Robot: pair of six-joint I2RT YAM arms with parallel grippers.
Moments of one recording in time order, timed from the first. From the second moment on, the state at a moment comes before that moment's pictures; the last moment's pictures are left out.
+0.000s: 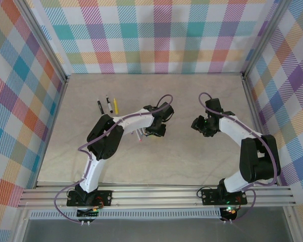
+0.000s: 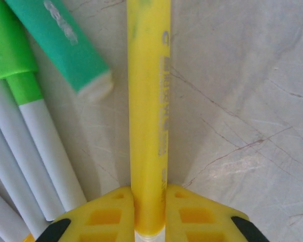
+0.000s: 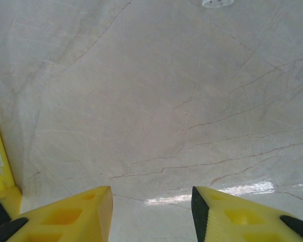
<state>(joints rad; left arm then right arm) -0.78 2.16 1.62 -0.82 -0.11 -0.47 0.19 1.52 0.92 -0.57 -0.21 0.65</state>
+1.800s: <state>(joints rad) -0.84 1.86 1.40 -0.61 0.38 -0.41 0.24 1.42 0.87 -0.31 -0.47 0.85</state>
